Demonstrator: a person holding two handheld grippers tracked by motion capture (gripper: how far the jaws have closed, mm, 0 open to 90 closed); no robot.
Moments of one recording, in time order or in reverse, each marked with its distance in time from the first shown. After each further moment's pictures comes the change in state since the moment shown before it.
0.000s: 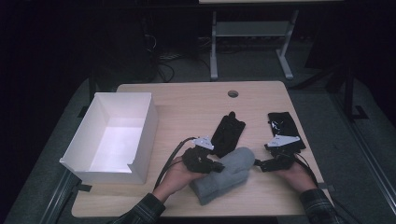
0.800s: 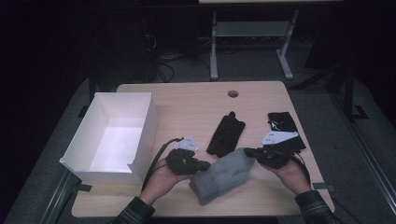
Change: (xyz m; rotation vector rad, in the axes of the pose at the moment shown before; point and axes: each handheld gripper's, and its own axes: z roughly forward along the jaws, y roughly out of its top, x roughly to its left) left arm -0.011 -0.017 -0.044 -0.014 0.113 0.034; right arm 0.046 0.050 -0.034 -0.098 0.147 -0.070
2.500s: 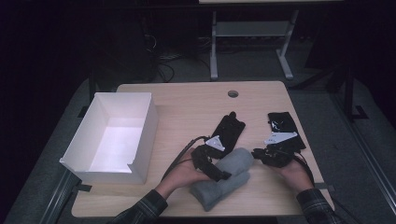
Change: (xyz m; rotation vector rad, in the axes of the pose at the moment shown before) left arm 0.007 0.029 0.073 0.128 -0.037 0.073; right arm -0.032 -0.030 0.014 0.123 -0.092 0.055
